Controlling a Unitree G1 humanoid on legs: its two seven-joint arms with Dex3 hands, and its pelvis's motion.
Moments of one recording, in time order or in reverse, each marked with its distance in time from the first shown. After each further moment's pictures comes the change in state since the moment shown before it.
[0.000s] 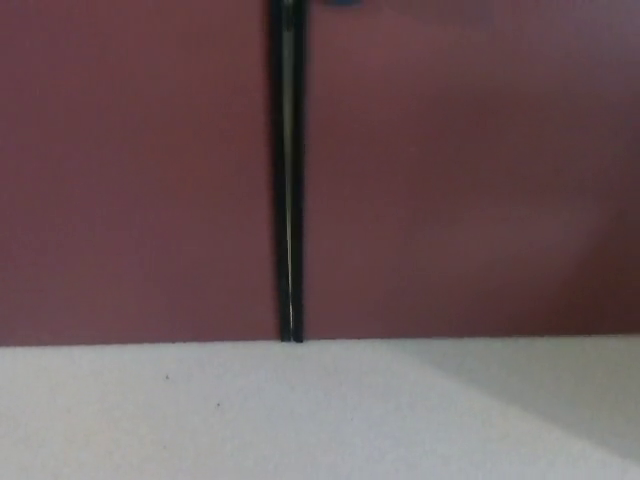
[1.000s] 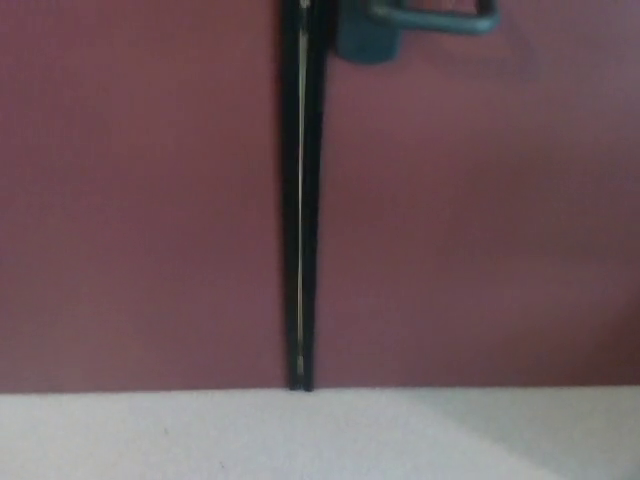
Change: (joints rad) left_arm -0.012 -0.003 0.002 -0.001 -0.001 -0.002 -0.001; right_arm -0.006 0.003 0.012 -0.016 -0.006 0.018 0.025
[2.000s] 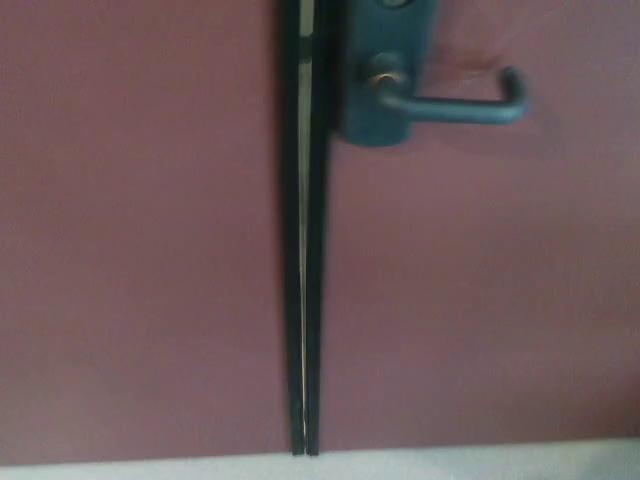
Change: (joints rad) left_arm 0.022 0.004 0.004 0.000 0.000 -0.003 -0.006; right_arm -0.008 0.000 0.028 0.004 -0.017 0.020 0.040
